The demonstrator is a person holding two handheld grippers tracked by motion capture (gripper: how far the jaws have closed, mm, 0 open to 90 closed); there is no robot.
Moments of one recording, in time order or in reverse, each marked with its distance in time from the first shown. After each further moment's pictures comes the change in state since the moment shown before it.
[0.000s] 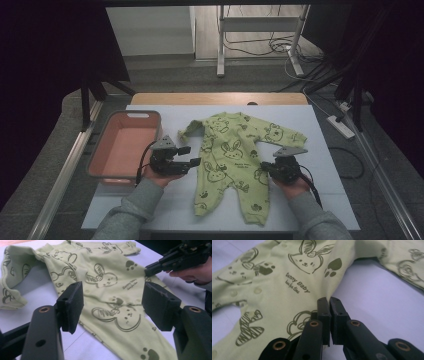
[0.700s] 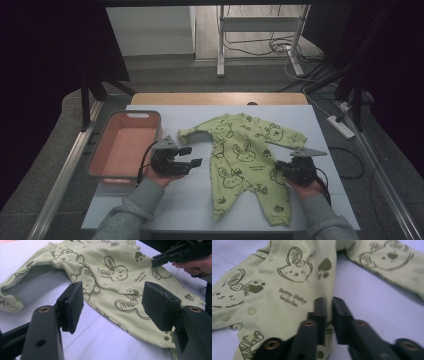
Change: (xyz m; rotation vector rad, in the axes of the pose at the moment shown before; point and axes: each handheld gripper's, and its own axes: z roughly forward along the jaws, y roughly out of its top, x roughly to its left) left arm 0.000 0.000 0.003 0.011 -0.005 0.002; right arm -0.024 -0.015 -0.027 -0.039 -0.082 0.087
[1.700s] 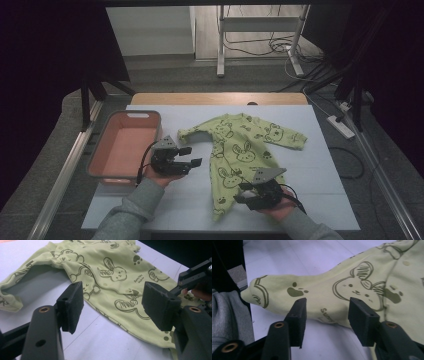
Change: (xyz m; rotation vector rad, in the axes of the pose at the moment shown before) left arm 0.001 0.000 0.000 -0.001 -0.005 -0.003; right arm 0.107 -0.004 0.017 0.062 0.433 -0.319
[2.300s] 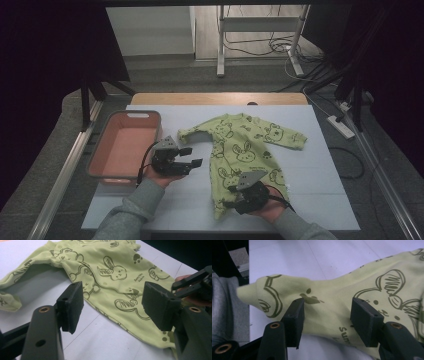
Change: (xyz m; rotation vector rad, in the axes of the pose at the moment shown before) left arm -0.001 0.000 0.002 0.007 0.001 0.006; right arm 0.012 0.010 0.031 0.067 0.051 -0.130
